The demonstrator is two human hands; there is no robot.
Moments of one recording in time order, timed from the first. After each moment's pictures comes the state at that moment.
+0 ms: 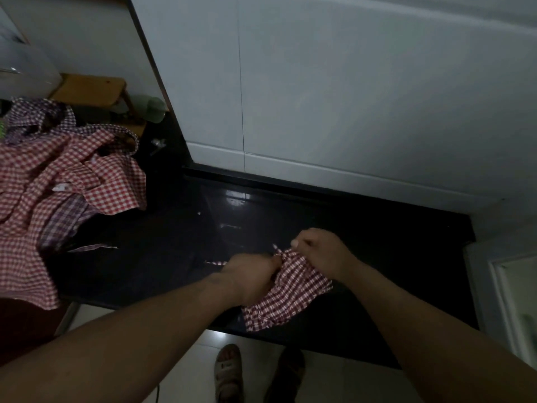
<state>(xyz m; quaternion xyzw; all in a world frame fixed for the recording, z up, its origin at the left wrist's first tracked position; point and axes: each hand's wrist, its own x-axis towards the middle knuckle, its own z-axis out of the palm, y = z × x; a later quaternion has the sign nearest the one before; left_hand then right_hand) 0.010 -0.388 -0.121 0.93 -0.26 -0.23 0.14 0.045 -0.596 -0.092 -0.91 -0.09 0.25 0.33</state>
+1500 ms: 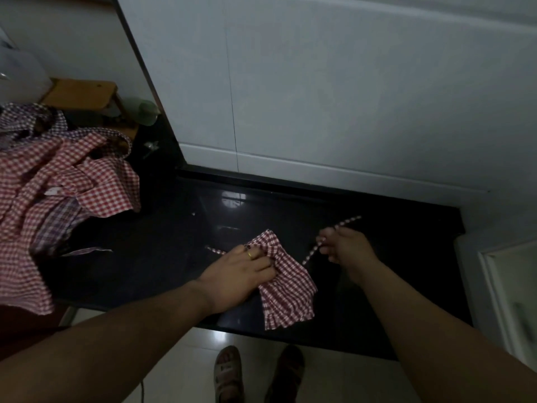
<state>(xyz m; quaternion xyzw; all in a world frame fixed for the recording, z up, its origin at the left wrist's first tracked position) -0.006 -0.357 -0.123 0.89 -0.45 -0.04 0.07 0.037 -0.630 -0.099 -0.75 0.28 0.17 0.57</state>
